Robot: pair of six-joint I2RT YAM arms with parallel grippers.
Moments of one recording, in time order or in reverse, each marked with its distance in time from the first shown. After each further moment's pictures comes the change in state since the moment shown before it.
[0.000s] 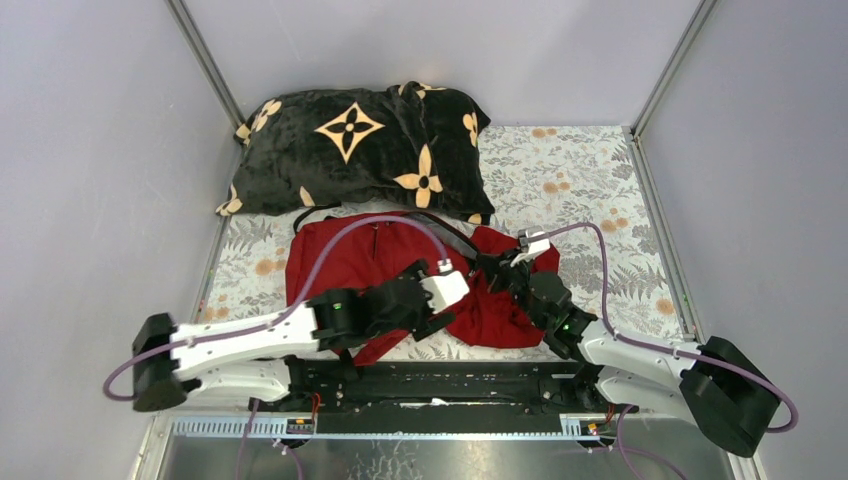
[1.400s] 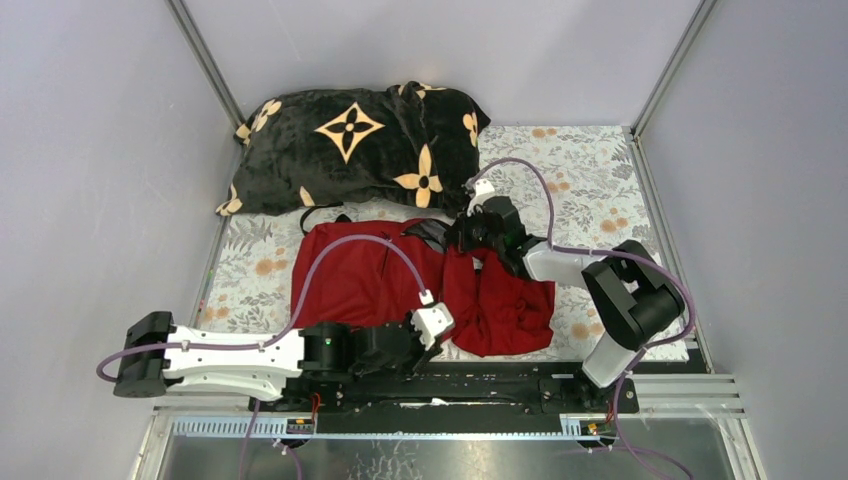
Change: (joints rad) left arm -0.210 -0.052 -0.263 0.286 0.044 -0.378; right arm -0.220 0.663 0.572 -0.289 -0.463 -0.042
